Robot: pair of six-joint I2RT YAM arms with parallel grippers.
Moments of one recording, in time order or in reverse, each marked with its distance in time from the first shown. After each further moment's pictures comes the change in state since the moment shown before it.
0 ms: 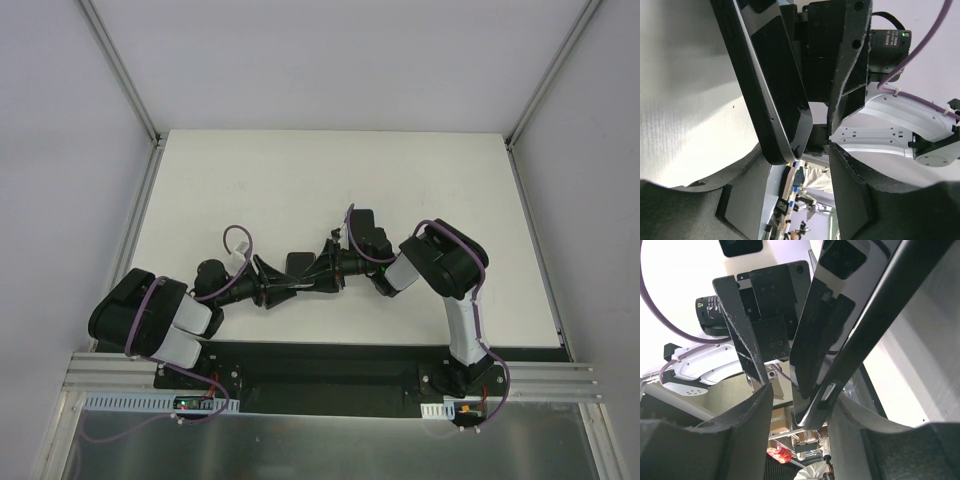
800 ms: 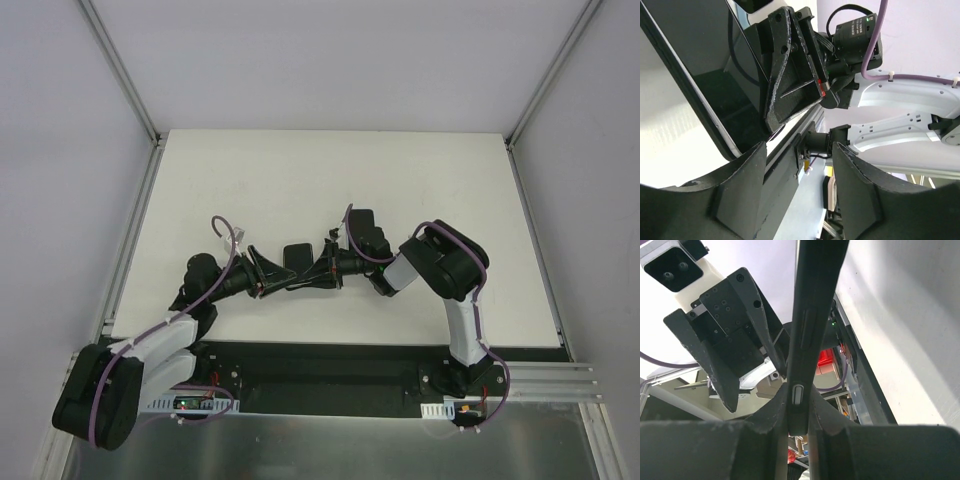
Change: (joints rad) left arm -0.001 -0.470 0.073 -0.454 -0.053 0.259; right arm 0.014 -0.013 0.010 -0.013 0.014 0.025
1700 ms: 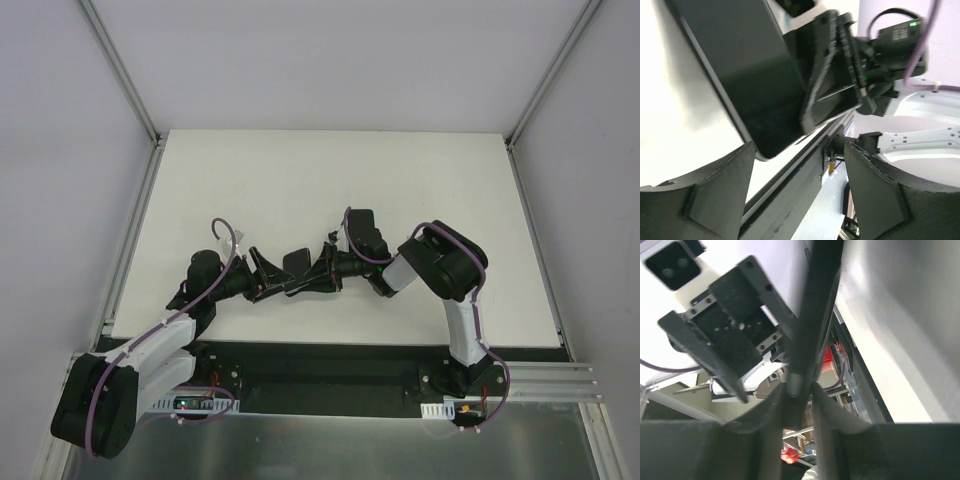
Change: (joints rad) left arm 0.001 -0.089 0.057 -0.328 -0.086 0.164; right arm 0.009 0.003 -0.002 -0.060 0.005 -0.010
